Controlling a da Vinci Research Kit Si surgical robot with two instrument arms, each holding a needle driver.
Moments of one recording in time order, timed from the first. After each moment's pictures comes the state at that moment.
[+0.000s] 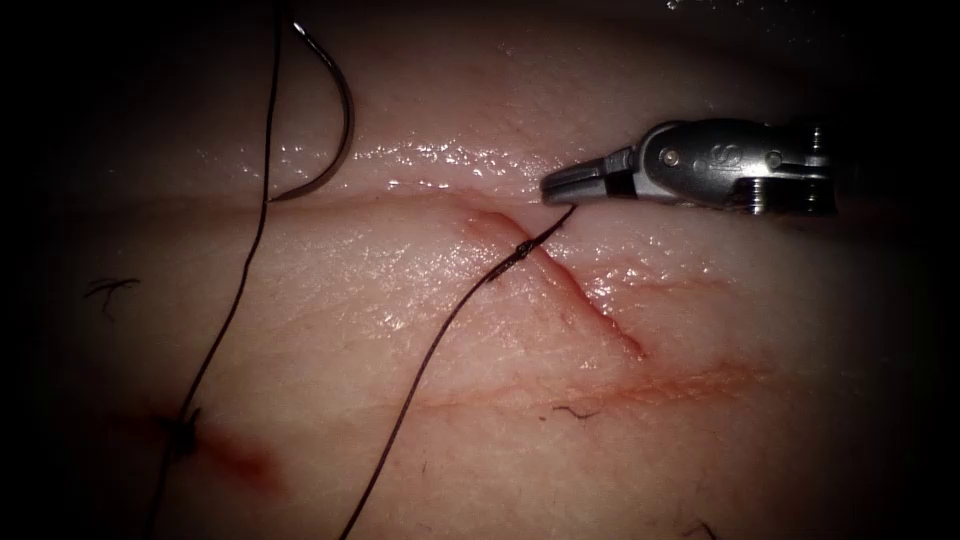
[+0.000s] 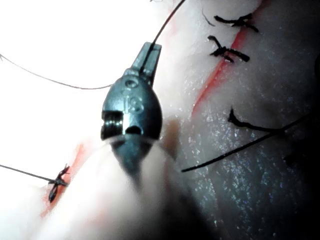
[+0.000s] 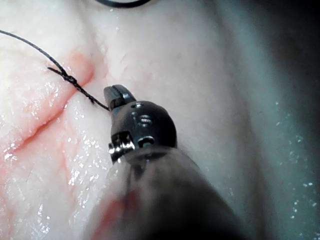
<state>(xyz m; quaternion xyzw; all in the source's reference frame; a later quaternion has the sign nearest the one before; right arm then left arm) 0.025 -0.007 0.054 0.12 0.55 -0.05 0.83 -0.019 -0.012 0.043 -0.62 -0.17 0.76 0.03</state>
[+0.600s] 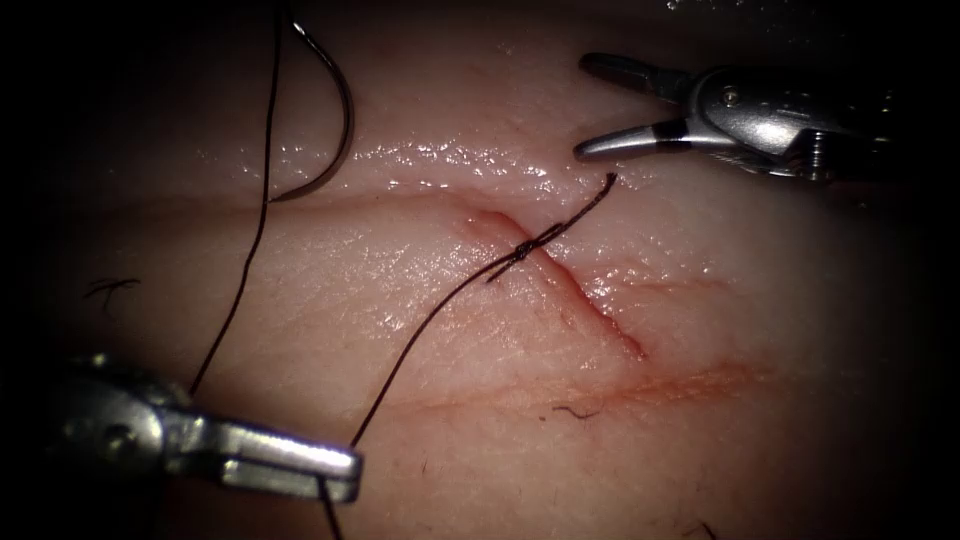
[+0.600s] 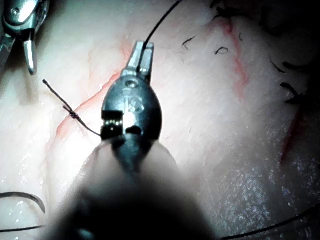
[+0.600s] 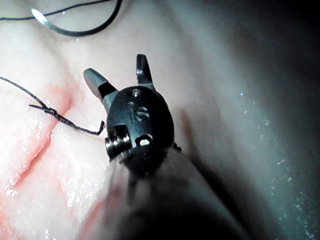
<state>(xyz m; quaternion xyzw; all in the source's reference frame) 0.023 -0.003 0.047 0.06 0.62 0.15 0.77 -0.022 -0.001 0.039 -0.62 -0.11 0.78 -0.01</state>
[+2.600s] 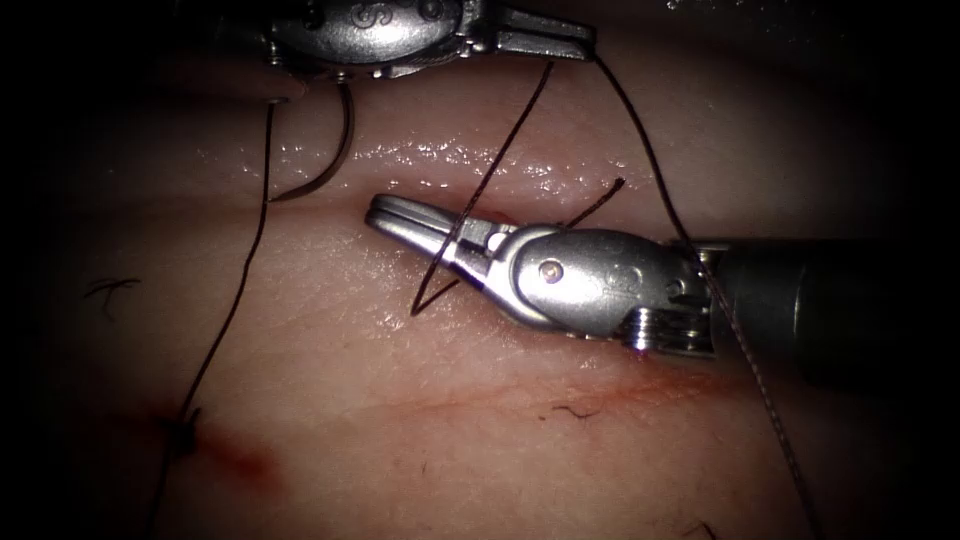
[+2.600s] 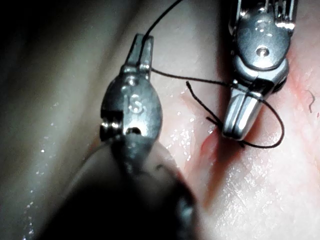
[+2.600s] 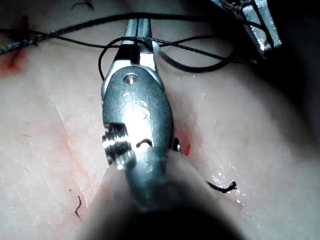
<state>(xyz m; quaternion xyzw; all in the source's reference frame) 0.035 -0.015 0.043 -0.04 0.74 0.16 0.65 -0.029 0.019 0.055 -0.67 -0.06 0.74 0.00</state>
